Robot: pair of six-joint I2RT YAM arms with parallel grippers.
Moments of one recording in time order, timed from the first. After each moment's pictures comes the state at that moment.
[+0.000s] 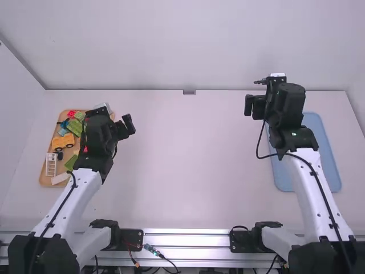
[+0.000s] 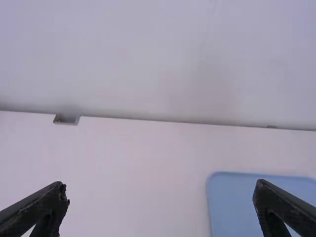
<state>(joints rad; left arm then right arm) 0.00 1.12 0.70 -0.03 -0.13 -0.35 0.07 1.28 1.16 -0.37 0.03 -0.07</state>
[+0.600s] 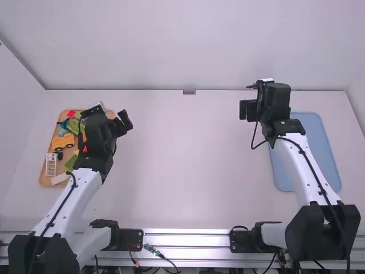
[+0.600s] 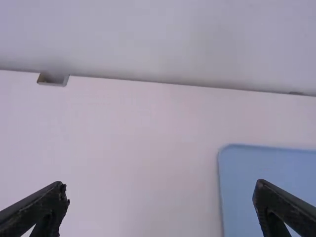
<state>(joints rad) 0.00 1.13 0.70 0.04 -0.19 -0.43 0.07 1.43 1.16 -0.38 0.02 -0.09</state>
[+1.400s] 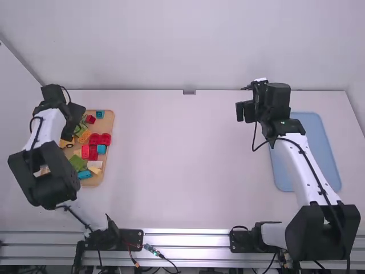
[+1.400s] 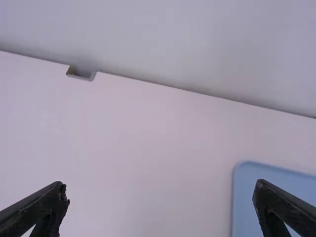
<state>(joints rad) 0.49 1.87 1.50 -0.70 -0.09 -0.86 0.07 1.43 1.16 -0.37 -0.09 -0.19</state>
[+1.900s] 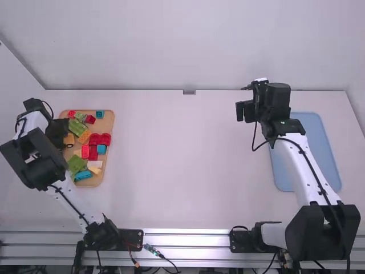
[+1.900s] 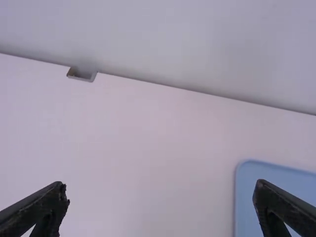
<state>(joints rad) 0.67 2.17 1.68 -0.78 0.03 -1.03 0.07 1.43 1.16 -0.37 -0.09 -0.16</state>
